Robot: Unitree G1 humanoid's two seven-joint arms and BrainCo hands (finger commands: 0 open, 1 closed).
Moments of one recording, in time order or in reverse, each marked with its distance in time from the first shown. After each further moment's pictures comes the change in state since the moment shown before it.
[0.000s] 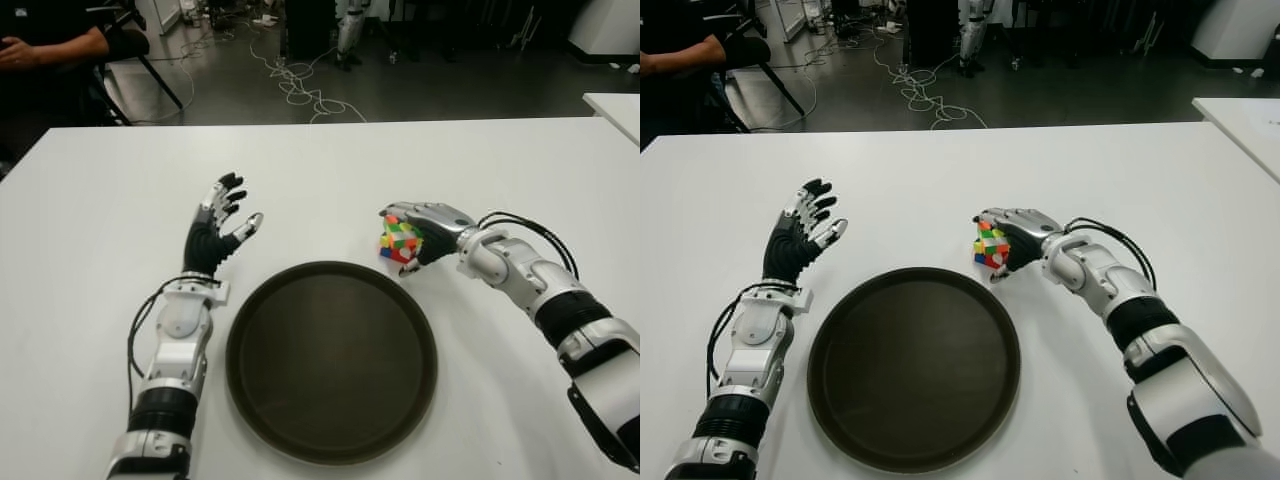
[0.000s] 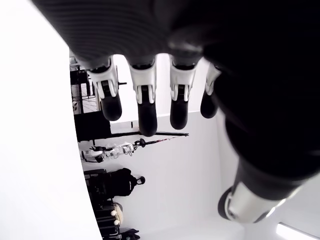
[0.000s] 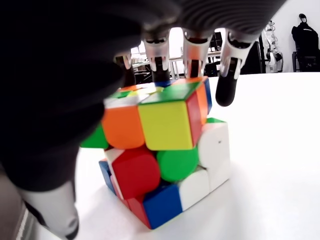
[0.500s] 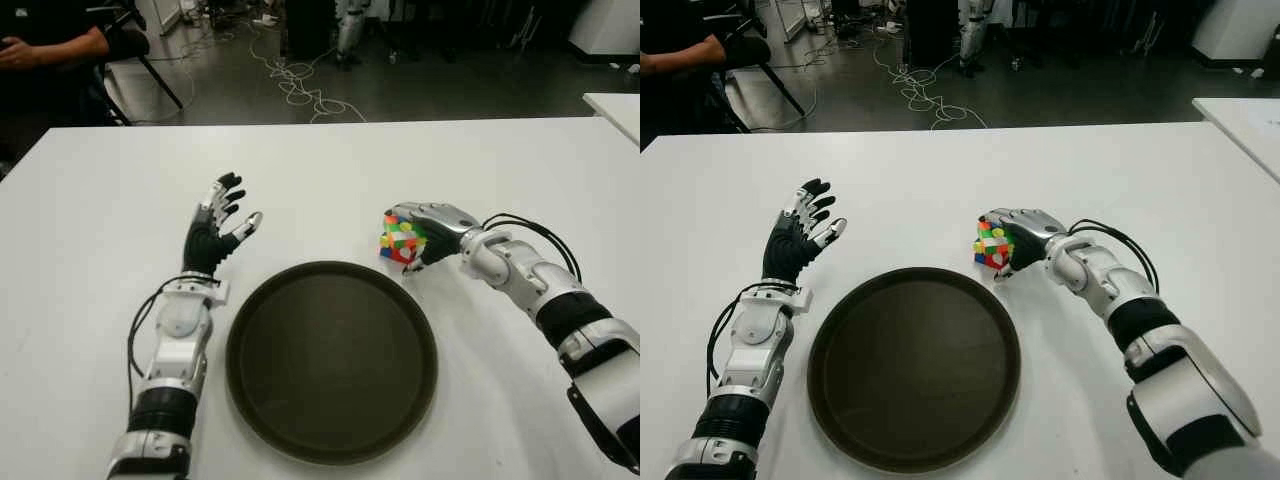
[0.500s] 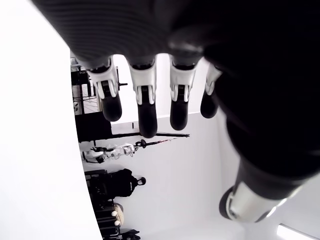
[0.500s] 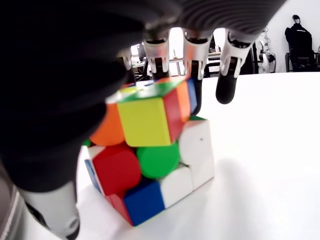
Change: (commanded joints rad) left arm 0.006 0.004 -0.006 -0.009 0.010 0.004 0.000; right arm -0.019 0.007 0.001 0.050 0.002 0.012 -0.018
